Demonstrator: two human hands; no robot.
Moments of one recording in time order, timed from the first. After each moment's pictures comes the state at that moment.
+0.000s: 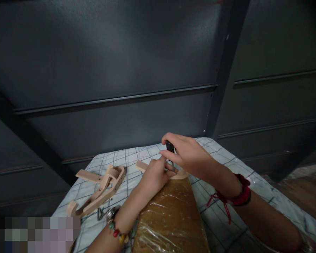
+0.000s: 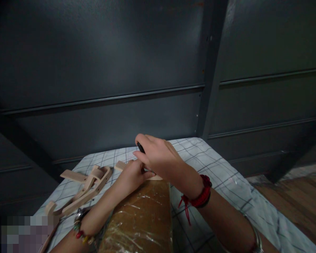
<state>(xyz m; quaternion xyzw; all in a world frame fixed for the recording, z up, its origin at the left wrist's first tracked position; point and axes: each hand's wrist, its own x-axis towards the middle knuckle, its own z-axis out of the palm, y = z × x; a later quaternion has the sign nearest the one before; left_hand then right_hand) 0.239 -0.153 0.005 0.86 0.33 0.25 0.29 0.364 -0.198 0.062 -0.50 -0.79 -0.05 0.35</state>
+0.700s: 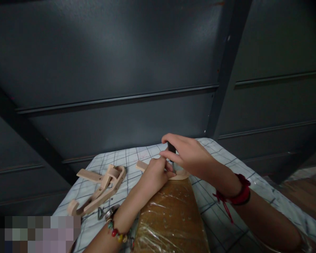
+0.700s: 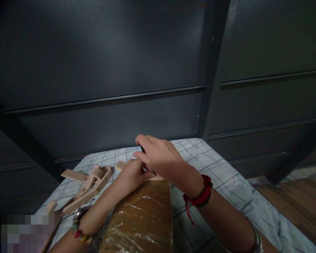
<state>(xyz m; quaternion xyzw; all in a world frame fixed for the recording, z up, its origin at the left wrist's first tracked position) 0.236 -0.153 0.005 0.87 0.33 0.25 0.27 0.366 -0.200 0.062 -0.49 -0.80 -0.07 0.33</state>
